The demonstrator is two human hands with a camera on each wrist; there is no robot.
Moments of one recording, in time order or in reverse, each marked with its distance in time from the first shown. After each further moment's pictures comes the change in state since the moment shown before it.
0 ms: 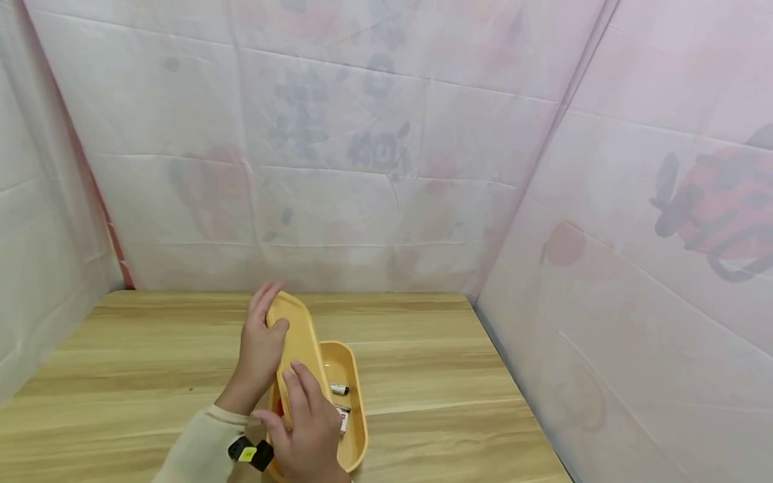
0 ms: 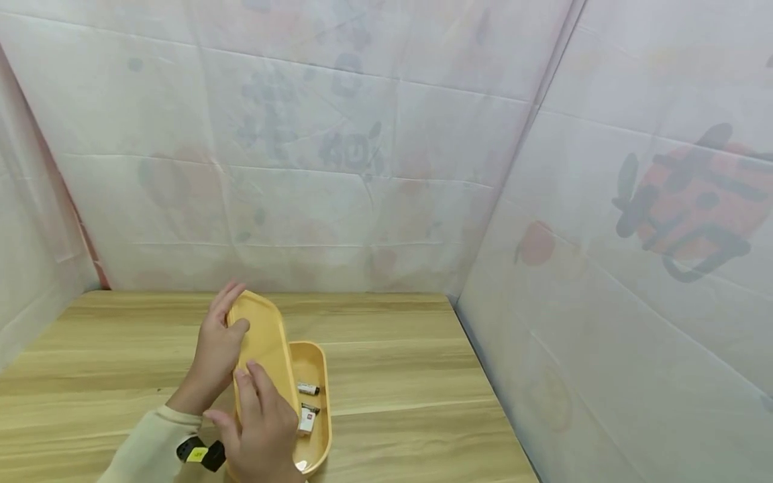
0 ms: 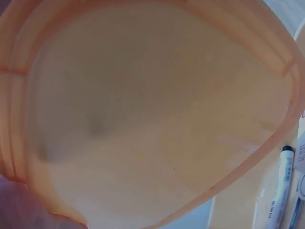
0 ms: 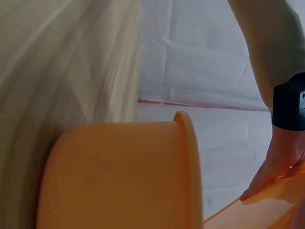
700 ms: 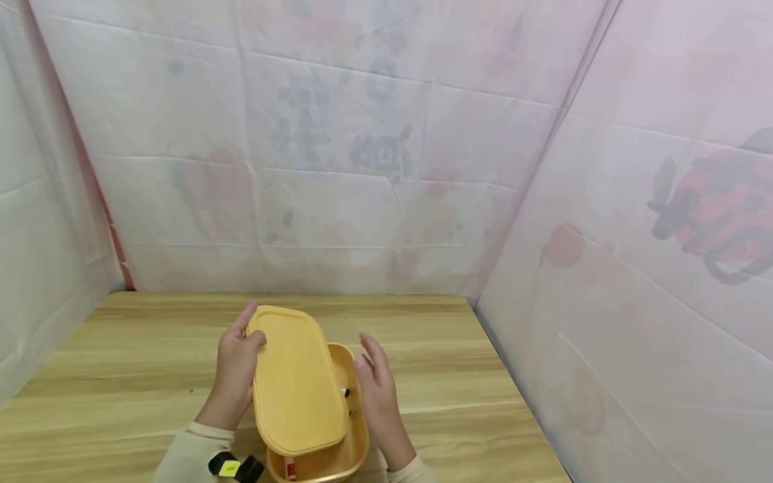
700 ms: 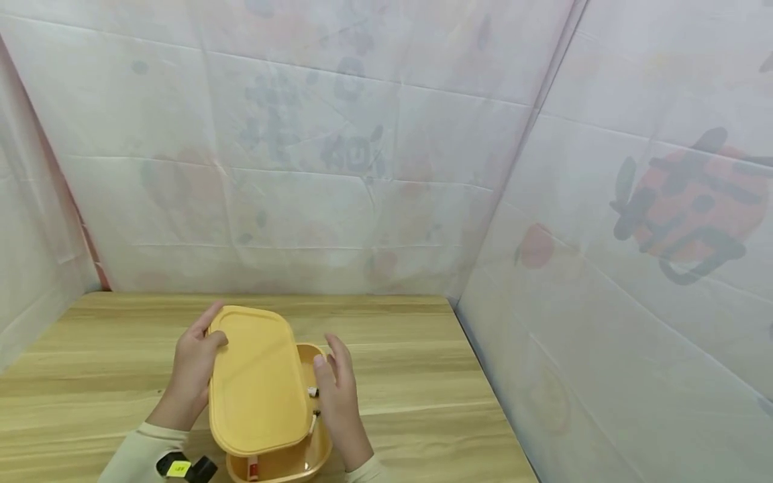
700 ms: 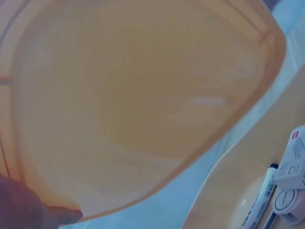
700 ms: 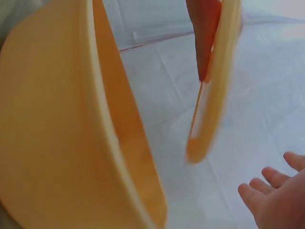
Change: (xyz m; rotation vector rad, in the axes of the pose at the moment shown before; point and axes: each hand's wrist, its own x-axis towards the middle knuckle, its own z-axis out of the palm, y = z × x) left_hand -0.009 -0.014 -0.029 -0.332 0.008 -0.341; right_hand -0.006 0.085 -0.041 0.783 -0.438 1.074
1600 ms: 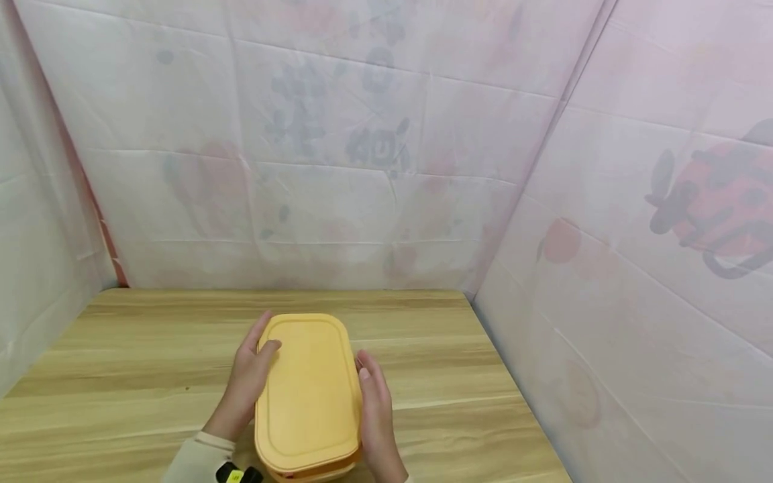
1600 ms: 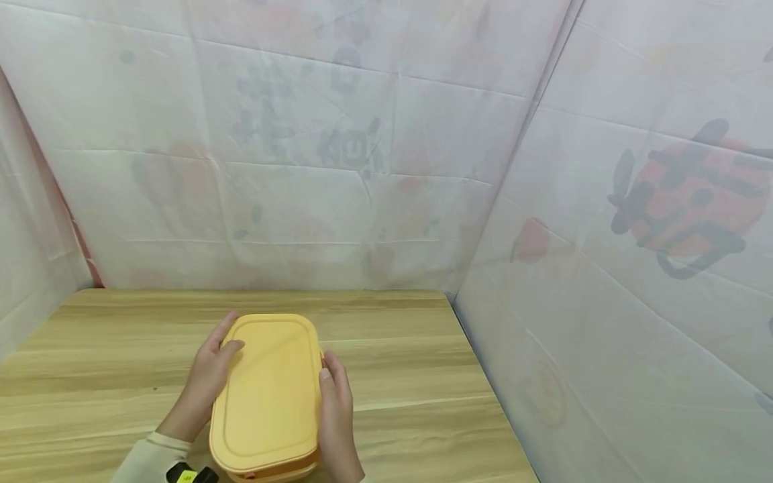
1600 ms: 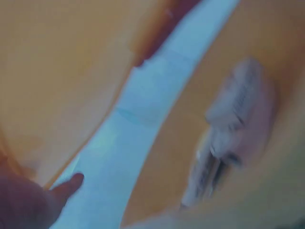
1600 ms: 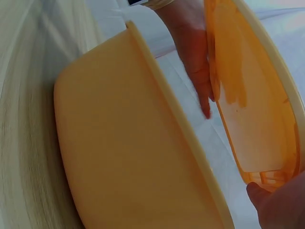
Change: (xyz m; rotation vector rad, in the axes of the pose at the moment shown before) left_hand -0.001 -0.038 -0.008 0.233 -0.159 0.012; right_hand -0.025 0.012 0.011 0.264 0.085 0.155
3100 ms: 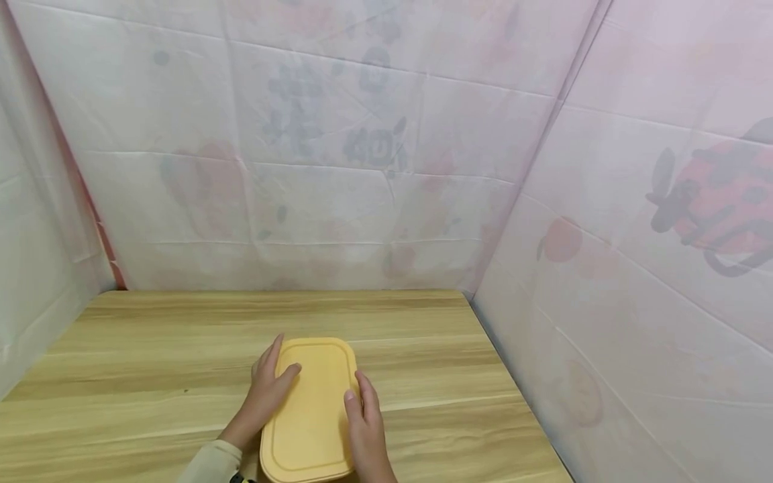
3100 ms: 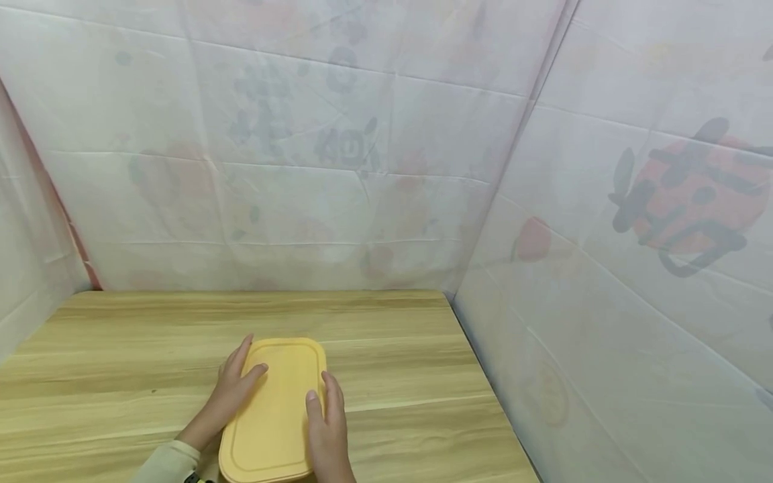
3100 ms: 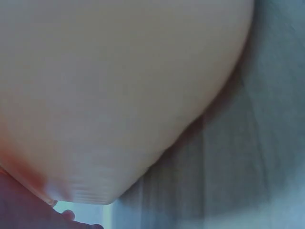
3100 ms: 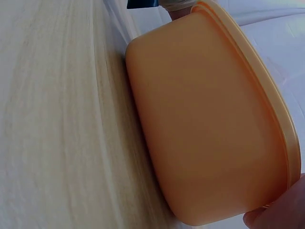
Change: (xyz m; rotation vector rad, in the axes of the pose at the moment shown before) left_hand 0.007 -0.066 0.010 0.405 -0.073 0.017; right_hand -0.018 0.040 -0.005 -0.211 -0.005 0.114
